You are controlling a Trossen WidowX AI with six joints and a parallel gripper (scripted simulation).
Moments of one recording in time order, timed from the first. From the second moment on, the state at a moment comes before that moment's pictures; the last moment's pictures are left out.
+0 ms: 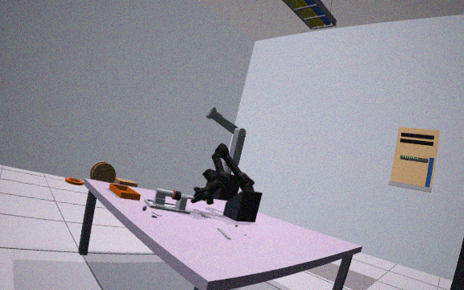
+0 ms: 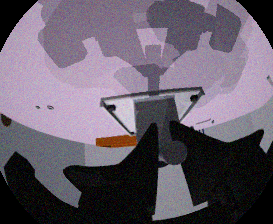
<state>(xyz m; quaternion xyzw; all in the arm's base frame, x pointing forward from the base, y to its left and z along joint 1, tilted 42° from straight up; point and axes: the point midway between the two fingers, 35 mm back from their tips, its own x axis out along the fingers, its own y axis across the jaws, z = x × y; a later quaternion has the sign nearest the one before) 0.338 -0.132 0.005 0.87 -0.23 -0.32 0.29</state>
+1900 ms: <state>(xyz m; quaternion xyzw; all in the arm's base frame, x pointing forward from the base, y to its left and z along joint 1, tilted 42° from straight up) 0.334 -0.131 0.004 0.87 -0.23 -0.32 0.29</state>
